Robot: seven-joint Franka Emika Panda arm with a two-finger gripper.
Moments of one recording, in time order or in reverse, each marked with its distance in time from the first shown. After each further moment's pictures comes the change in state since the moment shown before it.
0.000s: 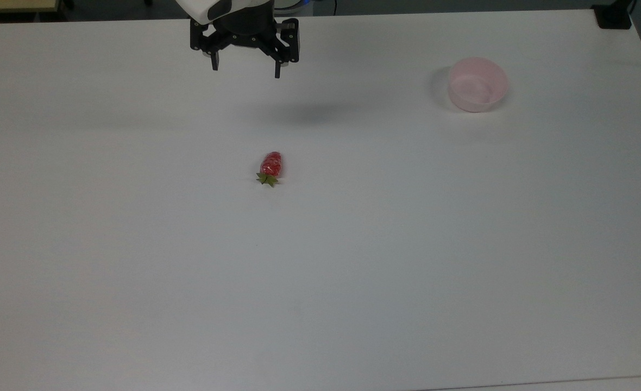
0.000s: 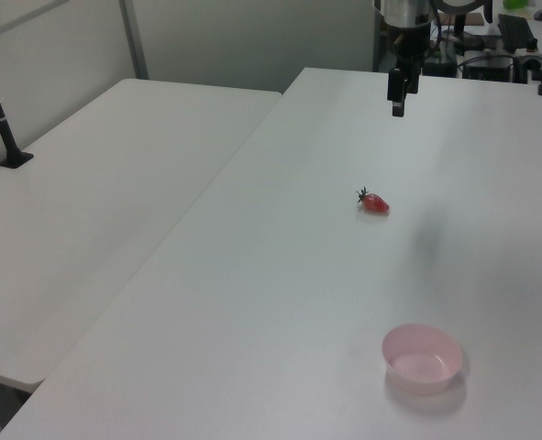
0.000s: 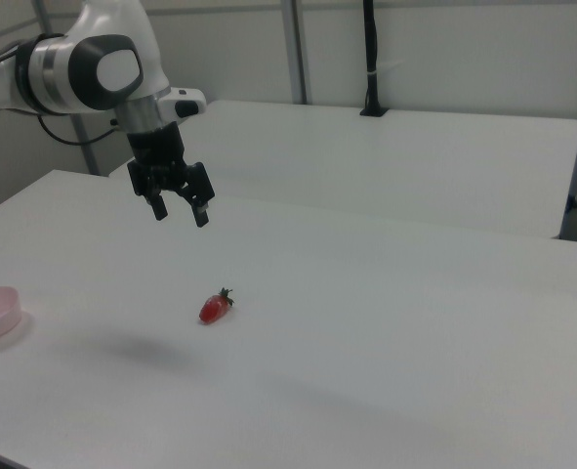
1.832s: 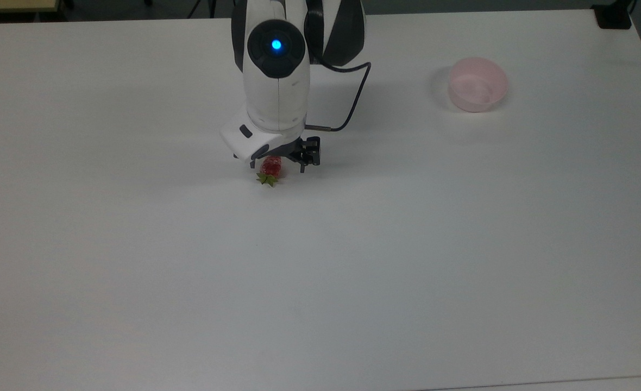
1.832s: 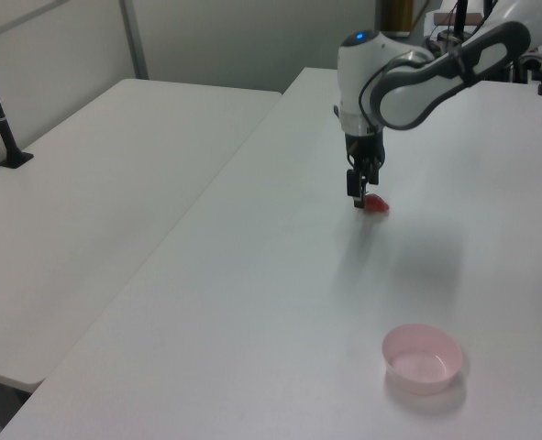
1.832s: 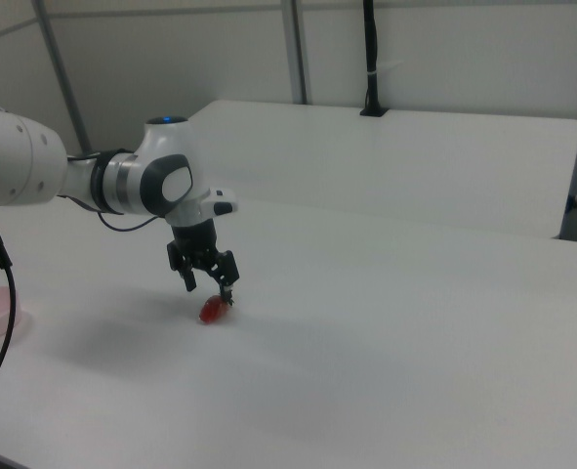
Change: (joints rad) arm 0.056 0.354 -0.023 -0.036 0.057 0.341 0.046
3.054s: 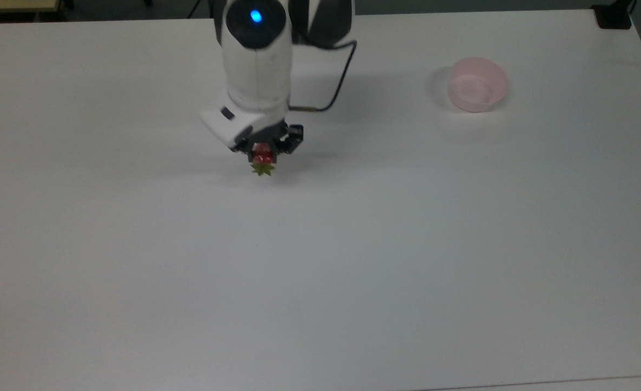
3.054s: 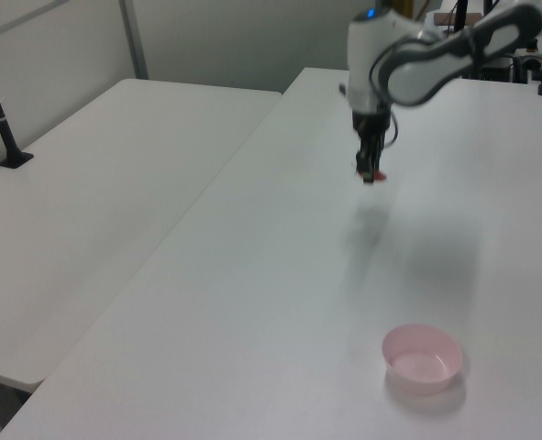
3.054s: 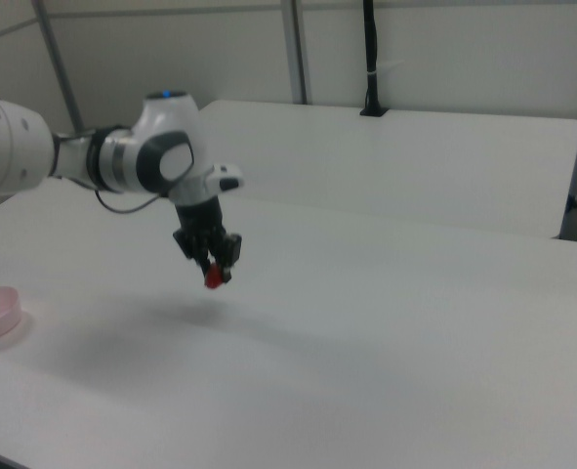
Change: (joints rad) arm -0.005 -0.099 -0.045 0.003 0.000 -0.049 -0.128
